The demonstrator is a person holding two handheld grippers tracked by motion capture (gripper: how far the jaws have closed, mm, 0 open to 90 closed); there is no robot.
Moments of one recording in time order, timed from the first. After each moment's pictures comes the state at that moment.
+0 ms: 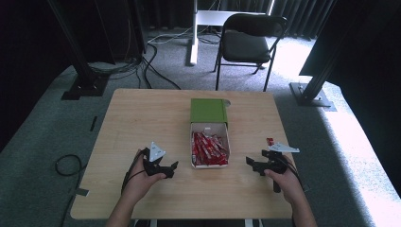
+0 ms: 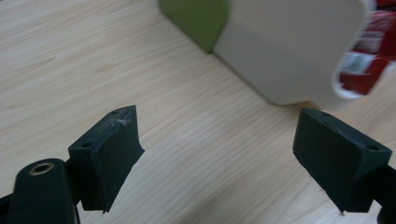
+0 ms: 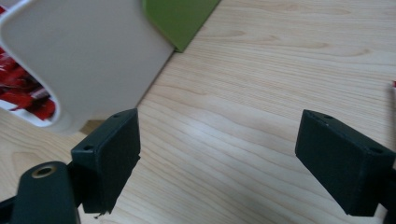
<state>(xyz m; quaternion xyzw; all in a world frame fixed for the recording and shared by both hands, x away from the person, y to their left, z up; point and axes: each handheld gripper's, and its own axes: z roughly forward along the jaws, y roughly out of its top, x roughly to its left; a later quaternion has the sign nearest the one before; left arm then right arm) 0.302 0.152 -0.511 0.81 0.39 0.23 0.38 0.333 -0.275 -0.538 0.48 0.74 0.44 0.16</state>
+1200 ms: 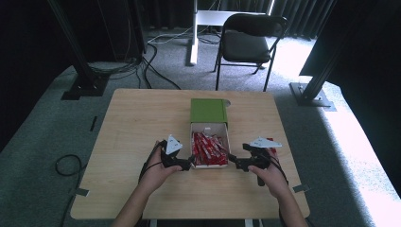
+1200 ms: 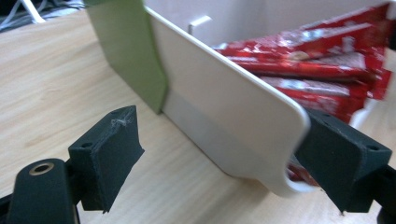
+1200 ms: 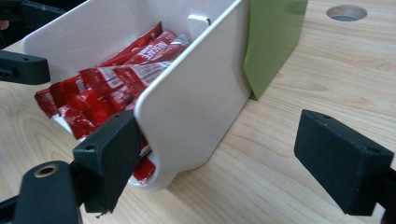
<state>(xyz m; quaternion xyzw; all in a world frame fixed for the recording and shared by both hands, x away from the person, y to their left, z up) 0.332 0.110 -0.511 0.80 0.36 0.22 0.43 0.341 -0.218 -0.520 0.41 0.76 0.48 0.15</state>
